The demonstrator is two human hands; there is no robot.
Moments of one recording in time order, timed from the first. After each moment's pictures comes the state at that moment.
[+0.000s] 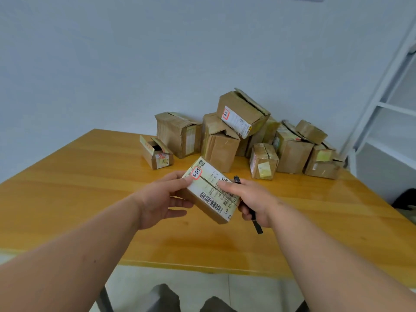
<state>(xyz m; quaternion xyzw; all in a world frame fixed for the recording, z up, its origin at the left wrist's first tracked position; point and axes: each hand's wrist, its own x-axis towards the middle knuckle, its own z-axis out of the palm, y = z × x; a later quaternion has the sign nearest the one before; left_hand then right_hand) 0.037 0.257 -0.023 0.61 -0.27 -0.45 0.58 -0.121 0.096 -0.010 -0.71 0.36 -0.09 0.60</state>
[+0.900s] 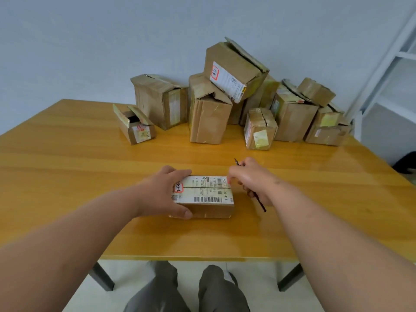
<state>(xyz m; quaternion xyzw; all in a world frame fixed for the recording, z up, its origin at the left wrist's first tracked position) 0.048 0.210 -0.068 0.81 -0.53 -0.23 0.11 -0.111 0.038 -0.053 -0.75 0.46 -0.03 0.47</state>
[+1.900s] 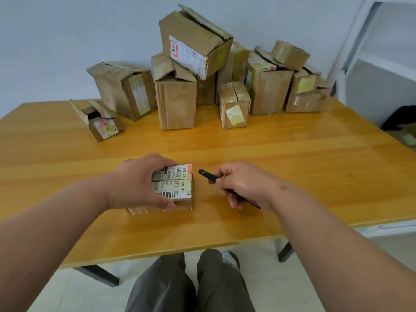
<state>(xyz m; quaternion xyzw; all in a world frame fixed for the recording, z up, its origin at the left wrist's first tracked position) 0.031 0.183 -0.053 0.77 -0.61 -0.19 0.06 -0.176 0.043 -0.066 -0.76 0.34 0.01 0.55</state>
